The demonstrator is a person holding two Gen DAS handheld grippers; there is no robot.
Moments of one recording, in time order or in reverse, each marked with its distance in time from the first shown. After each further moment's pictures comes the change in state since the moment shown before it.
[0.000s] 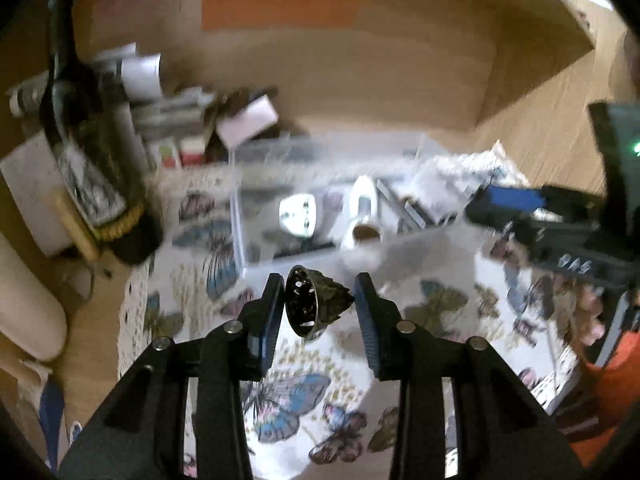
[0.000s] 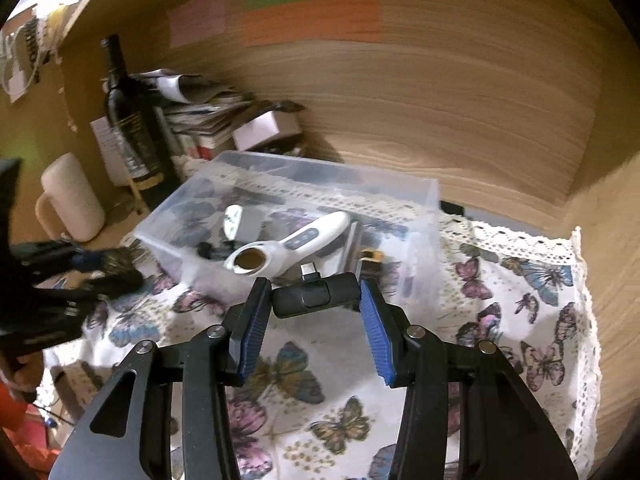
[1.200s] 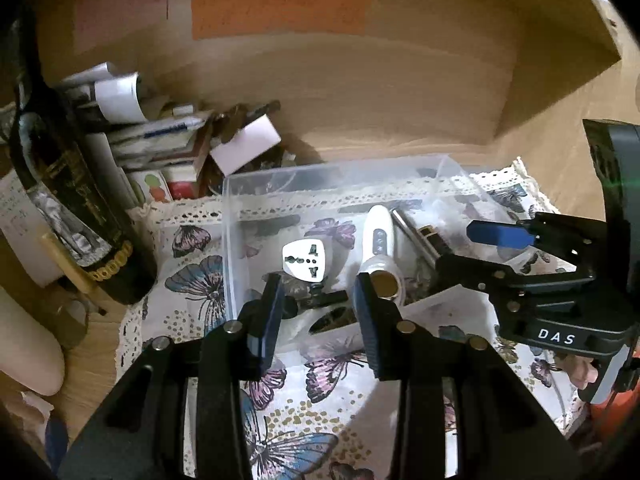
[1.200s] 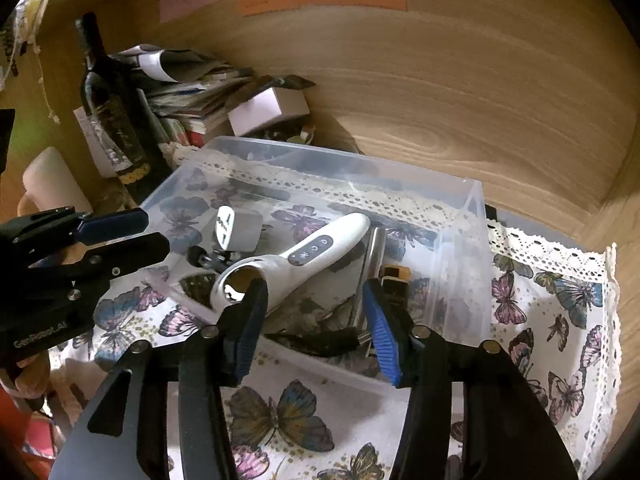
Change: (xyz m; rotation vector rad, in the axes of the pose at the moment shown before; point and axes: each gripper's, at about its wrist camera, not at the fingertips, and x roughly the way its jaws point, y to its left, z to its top) left arm 0.035 0.003 0.034 -0.001 -0.001 0.037; right arm 0.042 0.010 0.021 -0.020 0.071 0.041
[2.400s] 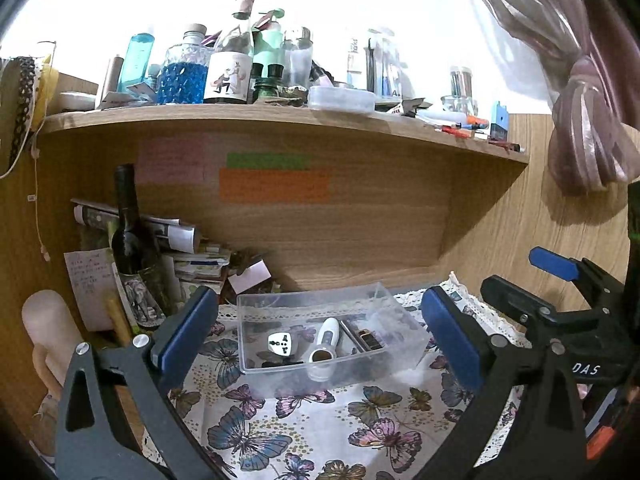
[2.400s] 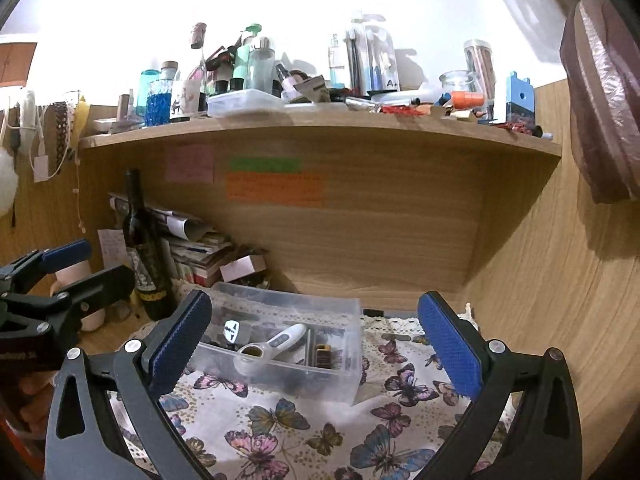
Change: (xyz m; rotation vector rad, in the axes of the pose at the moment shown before) left arm -0.172 -0.032 -0.023 -0.026 -0.482 -0.025; right arm -0.191 0.049 -0.042 0.062 -0.533 -0.286
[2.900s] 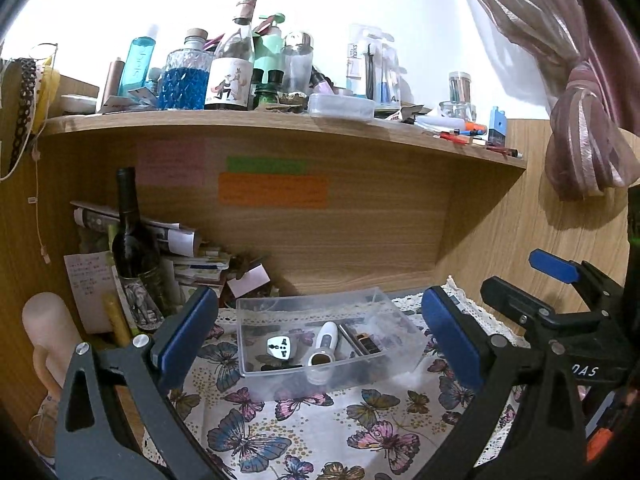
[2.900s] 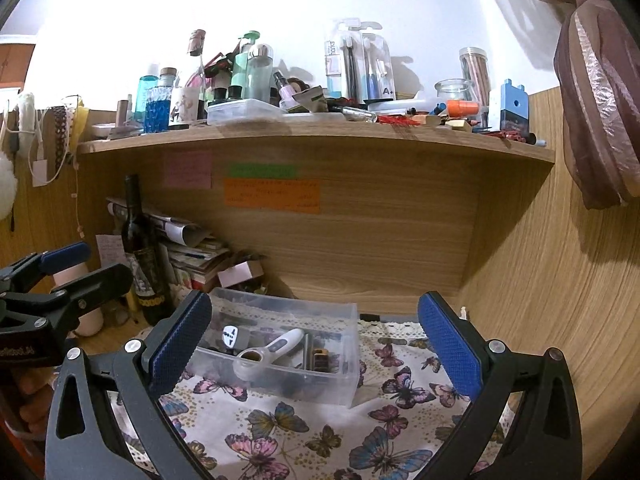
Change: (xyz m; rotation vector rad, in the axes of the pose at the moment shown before) left arm -0.003 -0.002 0.002 -0.003 -0.012 -0.001; right arm -0.003 0.001 0.002 0.003 -0.015 -0.014
